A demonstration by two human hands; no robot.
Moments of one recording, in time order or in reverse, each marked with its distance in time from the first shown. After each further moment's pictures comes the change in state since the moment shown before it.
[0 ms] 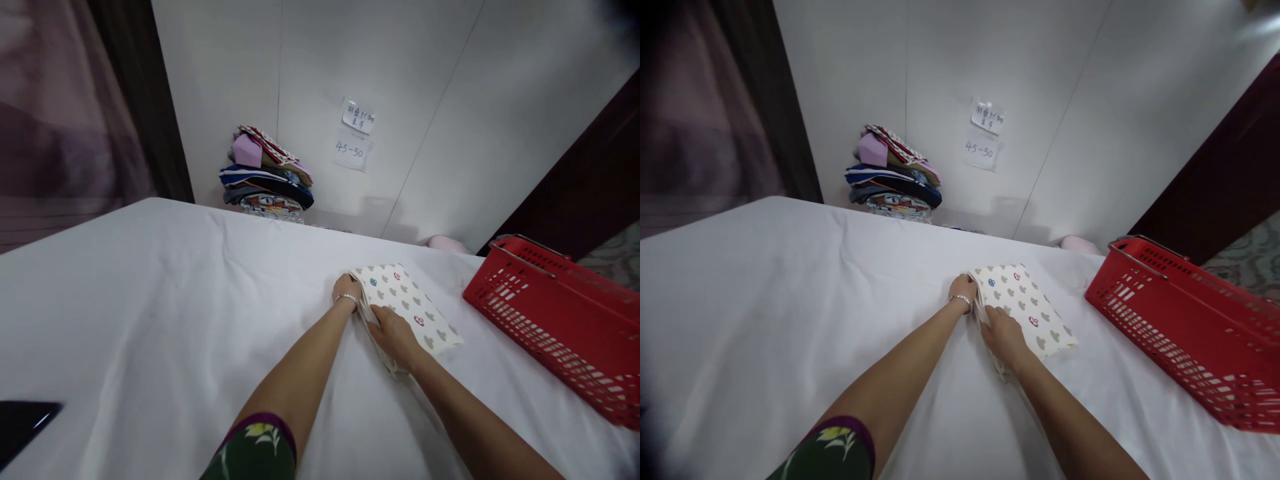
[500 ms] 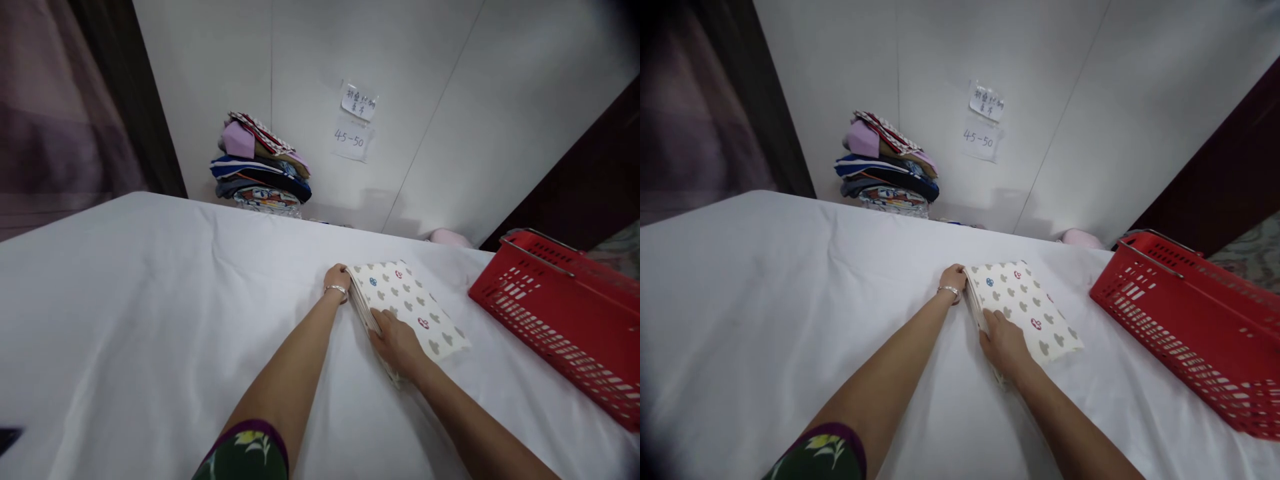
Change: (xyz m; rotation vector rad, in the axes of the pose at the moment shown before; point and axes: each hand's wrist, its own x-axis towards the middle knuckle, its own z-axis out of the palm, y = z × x) left_hand 0.042 -0.018 0.003 -0.154 -0.007 -0.044; right_hand -0.002 0.008 0.007 -0.063 -0.044 -0.022
